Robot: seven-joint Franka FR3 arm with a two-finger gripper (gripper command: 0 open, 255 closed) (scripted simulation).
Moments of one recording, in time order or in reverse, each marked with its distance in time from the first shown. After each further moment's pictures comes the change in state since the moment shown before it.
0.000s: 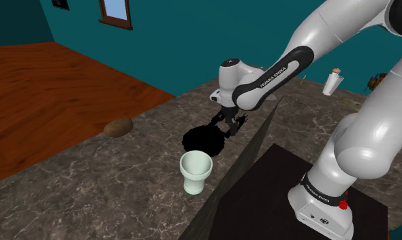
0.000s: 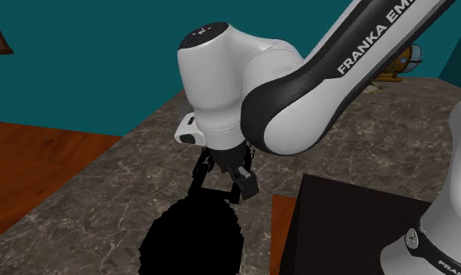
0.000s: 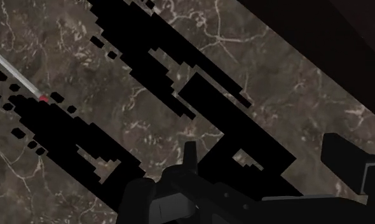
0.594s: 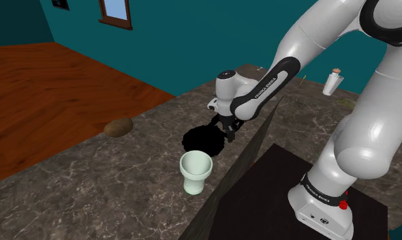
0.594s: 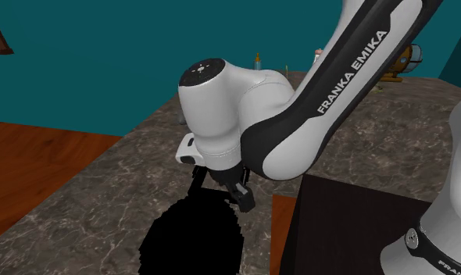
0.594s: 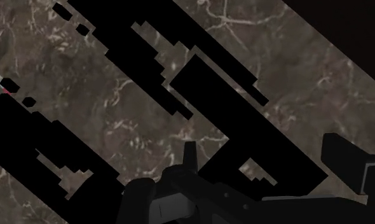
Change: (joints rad) arm -0.004 0.126 -0.004 0.004 -0.056 0.117 0.040
